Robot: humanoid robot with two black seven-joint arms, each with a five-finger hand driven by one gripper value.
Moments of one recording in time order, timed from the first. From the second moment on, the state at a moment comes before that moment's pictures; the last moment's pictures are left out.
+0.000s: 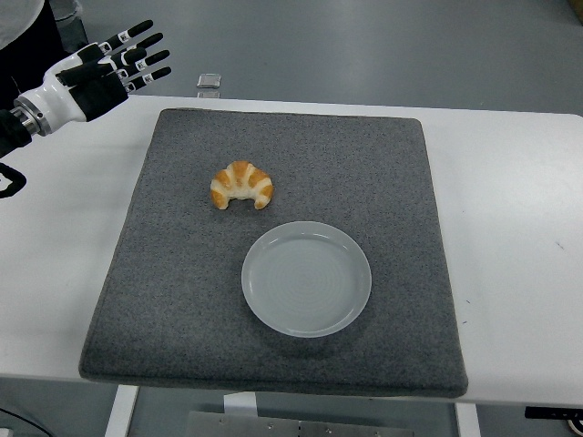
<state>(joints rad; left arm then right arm) -0.87 0.70 -0.52 -0.86 -0.27 -0.53 -0.03 0.03 0.00 -0.14 0.12 0.03 -0.02 -0.06</state>
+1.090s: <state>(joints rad) -0.92 0.72 -0.58 -0.85 0.03 -0.54 -0.06 0.03 0.00 -0.14 0.12 0.03 -0.02 -0.06</state>
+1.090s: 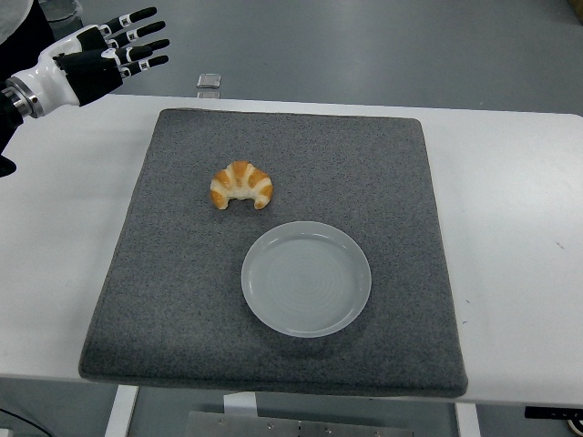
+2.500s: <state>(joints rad) -0.98 0.65 -0.43 -1.14 1.26 -0.18 -0.12 0.03 0.00 -0.14 0.12 0.03 -0.02 -0.06</state>
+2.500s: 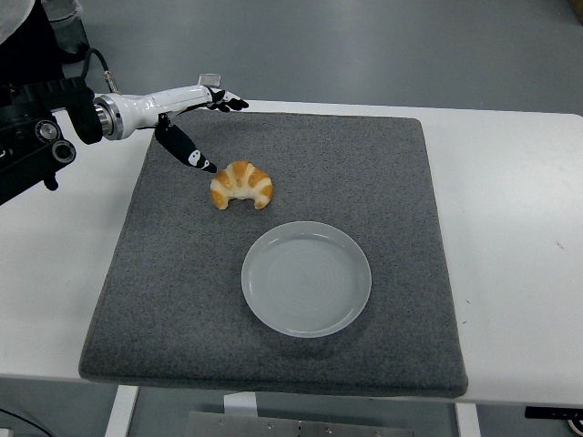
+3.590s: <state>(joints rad) -0.92 0.46 -0.28 -0.99 1.35 0.10 -0.12 0.03 0.00 -0.14 0.12 0.03 -0.02 -0.06</state>
